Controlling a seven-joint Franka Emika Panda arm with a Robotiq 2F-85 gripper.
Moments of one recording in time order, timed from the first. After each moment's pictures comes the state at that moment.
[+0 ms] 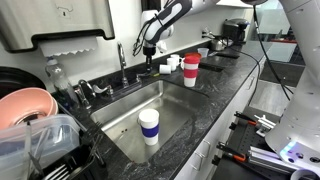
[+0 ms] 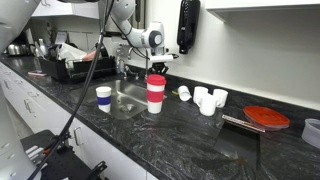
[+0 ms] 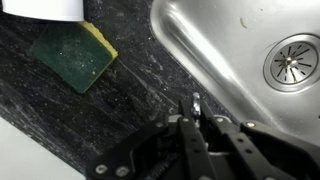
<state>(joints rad) -0.03 0.61 0.08 -1.54 -0.11 2.32 -0.68</state>
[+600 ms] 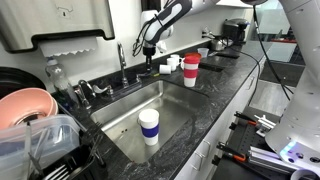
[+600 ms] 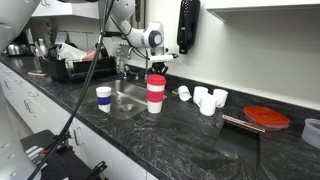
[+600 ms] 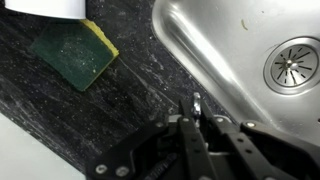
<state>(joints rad) -0.02 0.61 0.08 -1.54 -0.12 2.32 -0.69</state>
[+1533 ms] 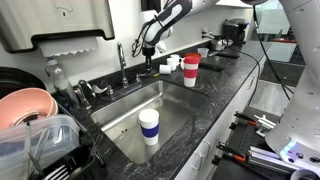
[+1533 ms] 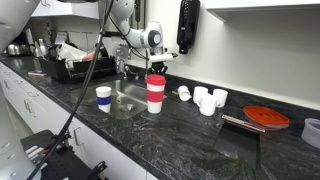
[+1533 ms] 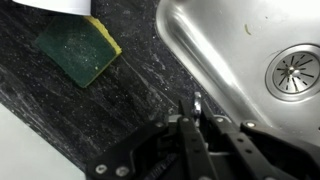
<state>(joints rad) -0.02 0.61 0.08 -1.54 -0.16 2.31 -0.69</state>
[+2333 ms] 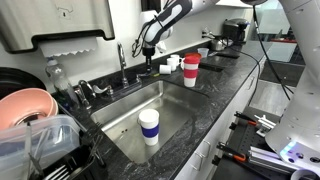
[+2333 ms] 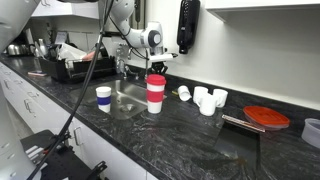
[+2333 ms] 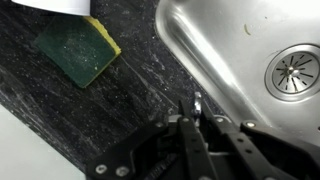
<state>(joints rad) -0.02 0.61 0.08 -1.54 -0.16 2.31 -0.69</state>
